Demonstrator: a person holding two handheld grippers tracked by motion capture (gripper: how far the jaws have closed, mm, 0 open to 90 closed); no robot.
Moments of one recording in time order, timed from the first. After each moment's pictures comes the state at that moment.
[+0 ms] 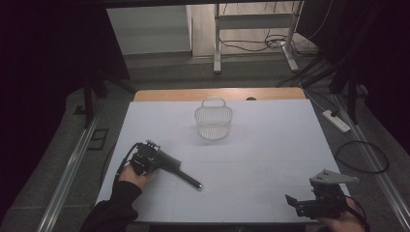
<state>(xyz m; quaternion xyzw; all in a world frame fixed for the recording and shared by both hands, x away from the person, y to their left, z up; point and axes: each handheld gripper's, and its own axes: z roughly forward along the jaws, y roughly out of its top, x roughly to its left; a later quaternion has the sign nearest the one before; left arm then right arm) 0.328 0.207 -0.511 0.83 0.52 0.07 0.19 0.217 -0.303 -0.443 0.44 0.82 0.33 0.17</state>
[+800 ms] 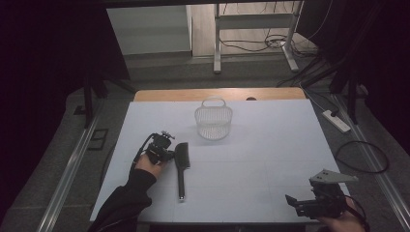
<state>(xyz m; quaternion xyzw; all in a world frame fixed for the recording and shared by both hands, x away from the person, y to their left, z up) 0.367 0.167 -0.515 0.85 0.48 0.07 0.21 0.219 -0.303 -0.443 0.44 0.82 0.32 0.16</state>
